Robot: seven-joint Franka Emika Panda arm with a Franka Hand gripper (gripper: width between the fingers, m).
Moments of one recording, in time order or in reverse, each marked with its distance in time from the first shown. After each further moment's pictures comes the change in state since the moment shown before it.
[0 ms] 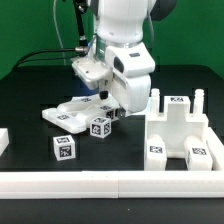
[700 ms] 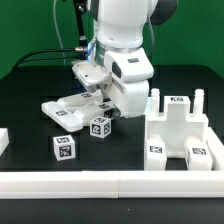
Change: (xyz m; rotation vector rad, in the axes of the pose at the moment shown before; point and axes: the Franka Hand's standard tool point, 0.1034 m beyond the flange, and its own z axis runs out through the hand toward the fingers) arm -0.002 0.002 0.003 0.002 0.000 0.047
